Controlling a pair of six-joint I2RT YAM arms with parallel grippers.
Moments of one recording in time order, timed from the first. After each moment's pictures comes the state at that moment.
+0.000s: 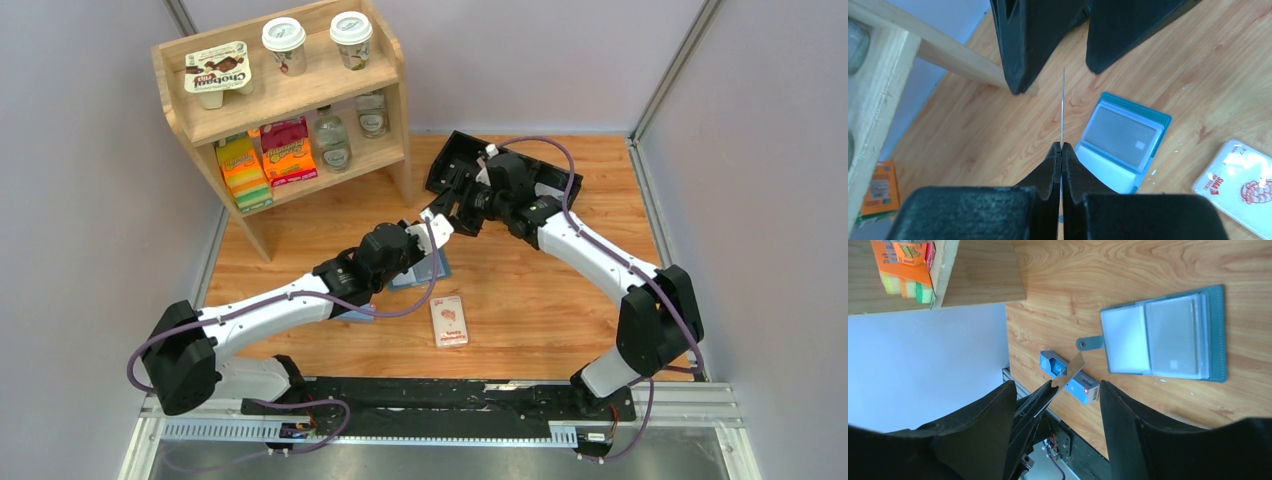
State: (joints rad) left arm -0.91 1.25 0.83 0.01 -0.33 0.36; right arm 0.54 1.54 1.21 -0.23 -0.38 0.98
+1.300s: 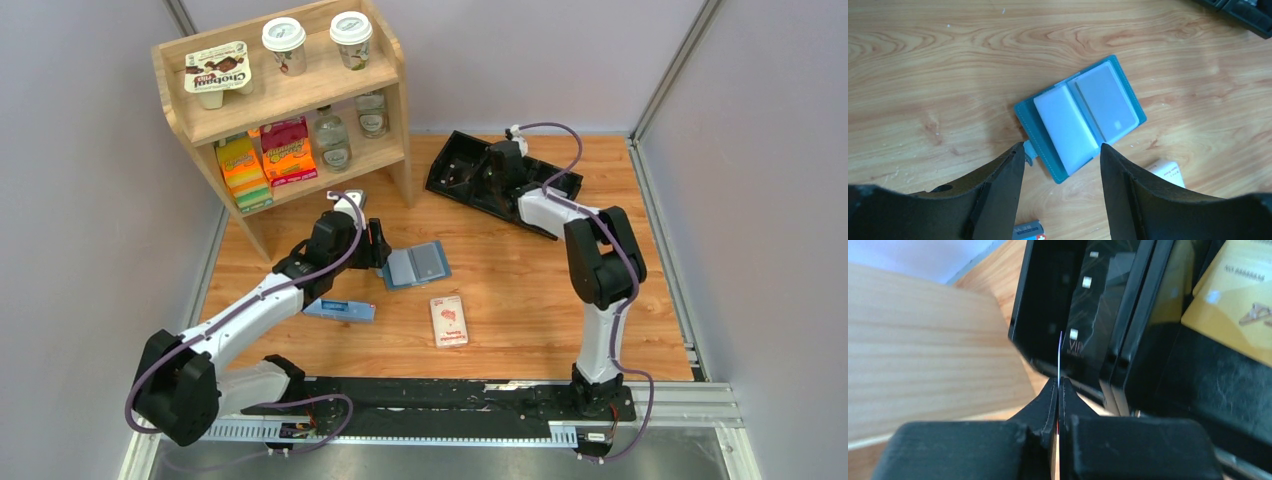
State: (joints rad) left arm -0.52 1.15 0.69 -0.12 -0.06 -0.41; right arm 0.37 1.95 1.33 0.17 -0.01 0.85
